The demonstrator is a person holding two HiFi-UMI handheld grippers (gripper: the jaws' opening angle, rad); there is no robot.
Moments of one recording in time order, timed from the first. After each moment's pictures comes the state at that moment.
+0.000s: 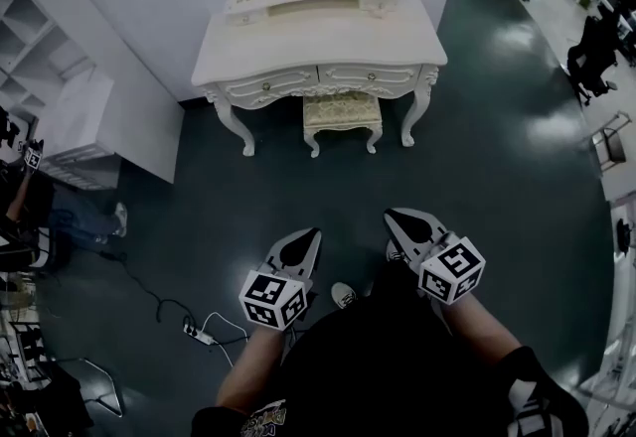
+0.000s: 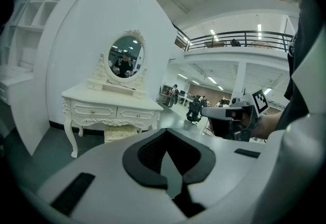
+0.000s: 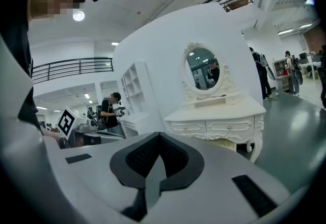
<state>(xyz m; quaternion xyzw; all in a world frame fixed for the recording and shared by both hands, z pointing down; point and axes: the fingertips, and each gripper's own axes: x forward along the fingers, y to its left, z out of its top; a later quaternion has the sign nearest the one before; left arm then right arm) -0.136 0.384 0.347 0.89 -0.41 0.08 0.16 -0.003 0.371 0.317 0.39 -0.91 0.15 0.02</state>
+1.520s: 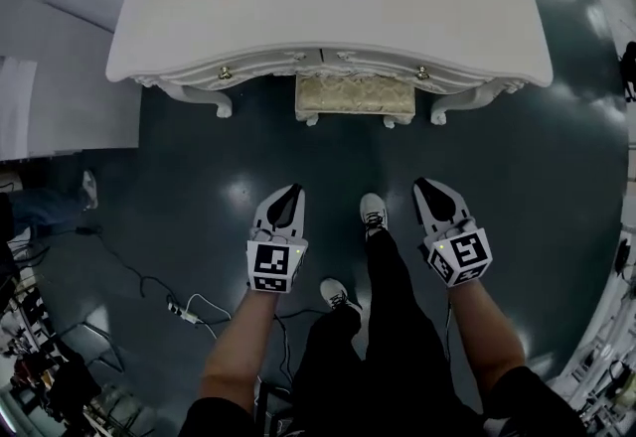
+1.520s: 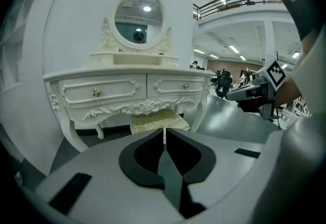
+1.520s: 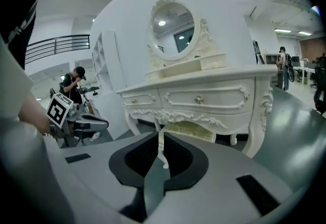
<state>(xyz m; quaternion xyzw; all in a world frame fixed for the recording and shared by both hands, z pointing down) -0.158 -0.006 0.615 0.84 -0.49 0.22 0.11 0.063 -0.016 0.596 0.45 -0.86 0.18 0.13</state>
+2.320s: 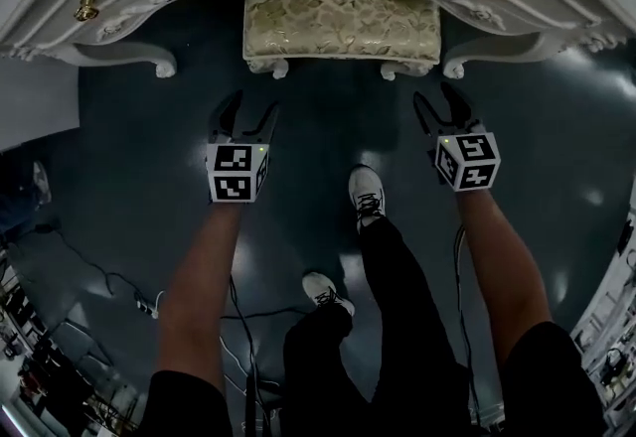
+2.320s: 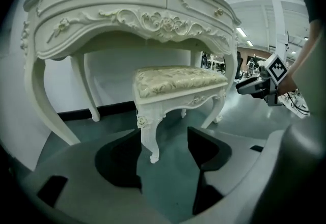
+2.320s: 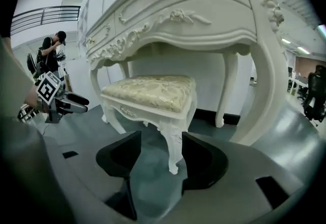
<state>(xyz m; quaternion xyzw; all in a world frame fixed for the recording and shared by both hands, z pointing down) -0.190 -0.154 0.911 0.81 -0.50 0.28 0.13 0.124 -0.163 0.903 0.50 -0.82 0.17 0.22</state>
